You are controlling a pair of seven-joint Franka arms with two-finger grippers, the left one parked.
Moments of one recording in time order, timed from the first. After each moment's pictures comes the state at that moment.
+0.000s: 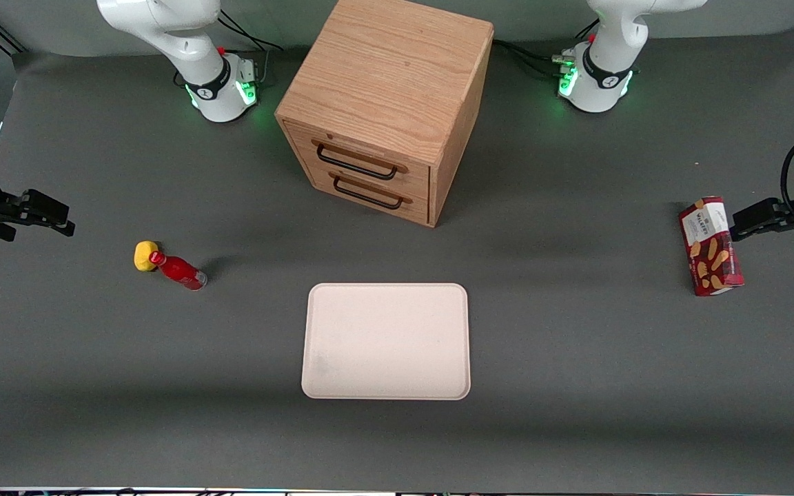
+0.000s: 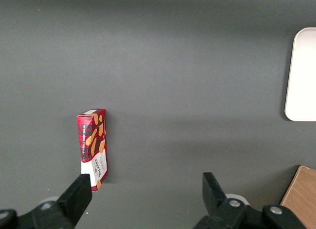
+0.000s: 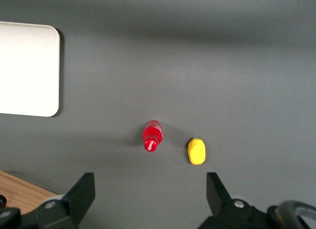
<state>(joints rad) 0.03 0.07 -0.07 -1.56 0.00 1.65 -0.09</state>
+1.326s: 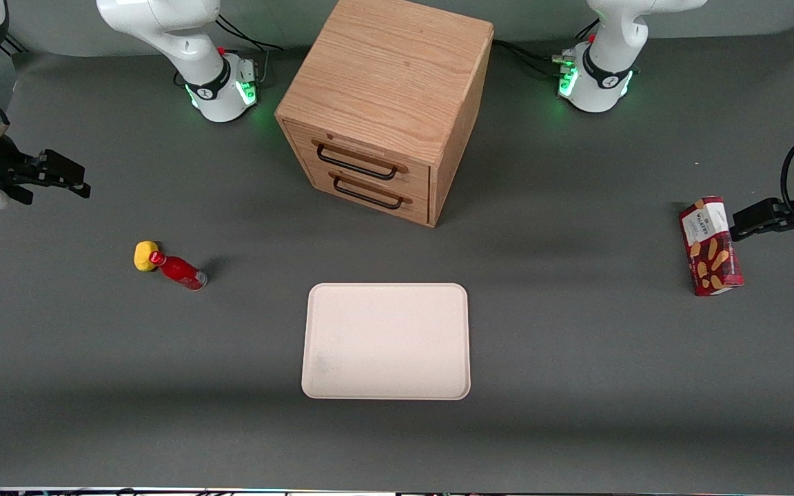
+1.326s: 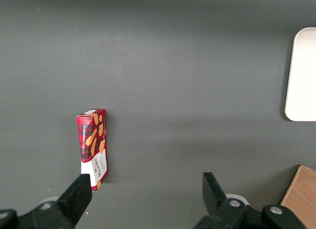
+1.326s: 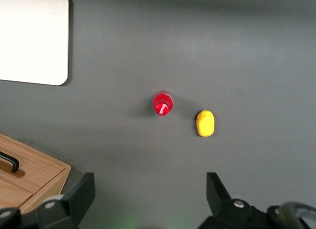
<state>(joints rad) 0.09 -0.09 -0.10 -1.72 0.00 1.58 -0.08</state>
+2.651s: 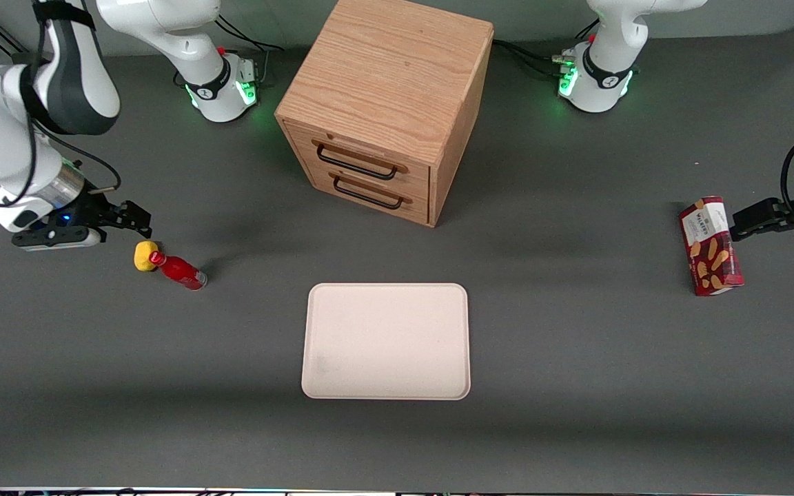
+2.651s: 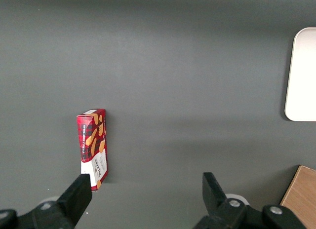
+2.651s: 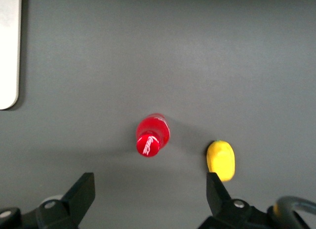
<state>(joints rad) 0.09 -0.11 -0.13 -2.31 0.00 2.31 -0.08</state>
